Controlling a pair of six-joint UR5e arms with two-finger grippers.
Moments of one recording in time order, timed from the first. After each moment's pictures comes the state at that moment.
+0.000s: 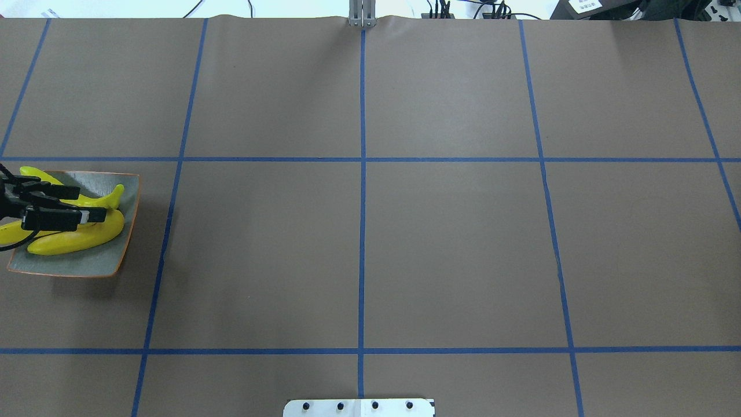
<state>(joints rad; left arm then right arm) -0.91 -1.40 -1.94 -2.71 -2.16 -0.79 1.64 -1.54 1.14 -1.08 2.30 -0.48</state>
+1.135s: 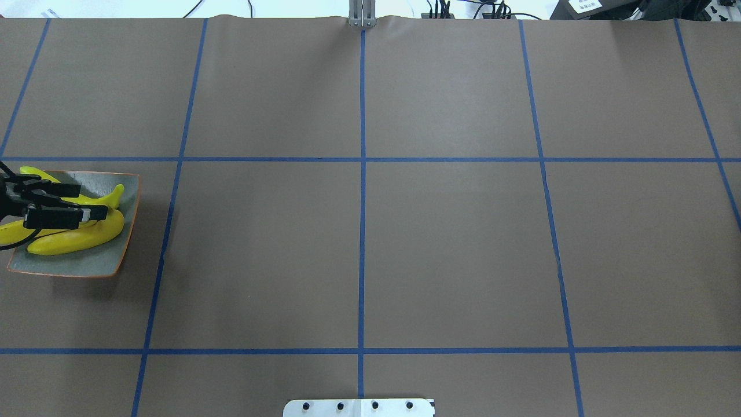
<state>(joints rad) -0.90 -1.41 -1.94 -2.71 -2.14 -0.79 1.55 -1.54 1.11 -1.10 2.19 -0.77</state>
